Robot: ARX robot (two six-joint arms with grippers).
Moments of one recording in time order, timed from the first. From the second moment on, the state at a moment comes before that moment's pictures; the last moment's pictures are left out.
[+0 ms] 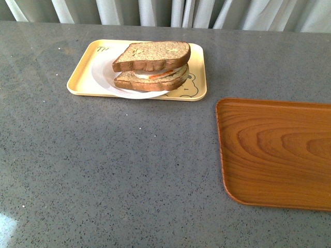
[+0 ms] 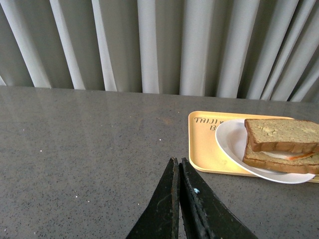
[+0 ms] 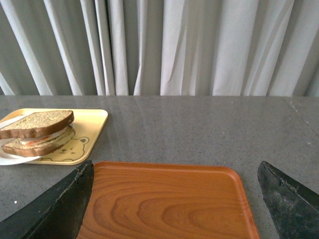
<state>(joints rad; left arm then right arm) 0.00 0.63 0.02 0.62 0.00 -0.01 0.00 0.00 0.02 0.00 0.00 0.00</state>
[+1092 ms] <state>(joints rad) 0.00 0.17 0.02 0.17 0.00 -0.01 0.00 0.00 0.02 0.00 0.00 0.00</state>
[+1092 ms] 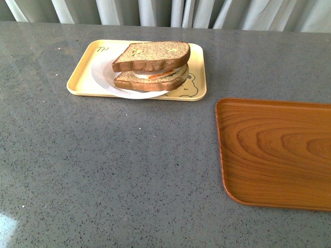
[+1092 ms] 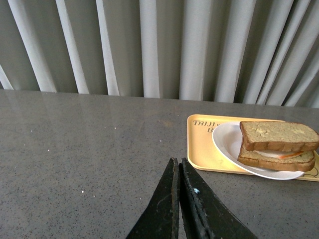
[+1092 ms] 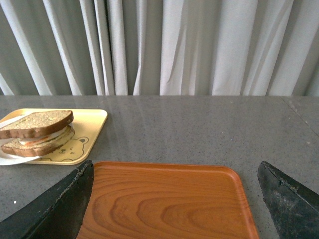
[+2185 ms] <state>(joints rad) 0.00 0.02 0.02 0.00 0.00 -0.01 0.00 0.00 0.02 0.00 0.00 0.00</state>
